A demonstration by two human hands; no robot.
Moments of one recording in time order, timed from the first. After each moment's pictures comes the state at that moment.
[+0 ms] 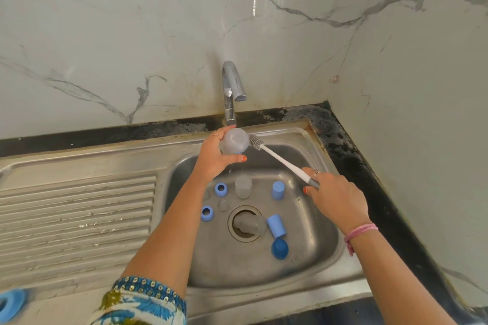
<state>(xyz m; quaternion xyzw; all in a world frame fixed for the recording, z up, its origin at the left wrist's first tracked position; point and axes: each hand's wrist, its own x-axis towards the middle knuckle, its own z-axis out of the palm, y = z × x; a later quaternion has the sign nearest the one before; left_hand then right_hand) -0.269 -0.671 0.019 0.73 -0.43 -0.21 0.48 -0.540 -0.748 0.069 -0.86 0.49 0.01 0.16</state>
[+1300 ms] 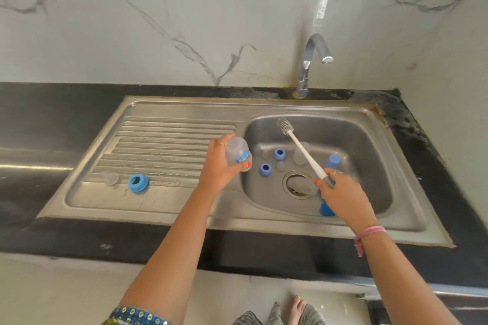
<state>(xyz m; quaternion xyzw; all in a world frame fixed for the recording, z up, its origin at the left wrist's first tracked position) -0.311 -0.423 0.015 0.82 -0.30 -0.09 0.49 -0.535 -0.593 0.040 -0.84 0.43 -0.04 0.33</state>
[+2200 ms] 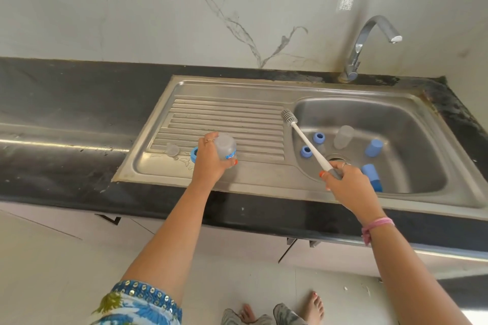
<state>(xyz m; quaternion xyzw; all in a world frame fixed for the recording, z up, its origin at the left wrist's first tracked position) -0.254 -0.263 0.001 0.89 -0.22 -0.05 0.40 -0.485 -0.465 0.026 -0.83 0.42 -0.08 0.36</state>
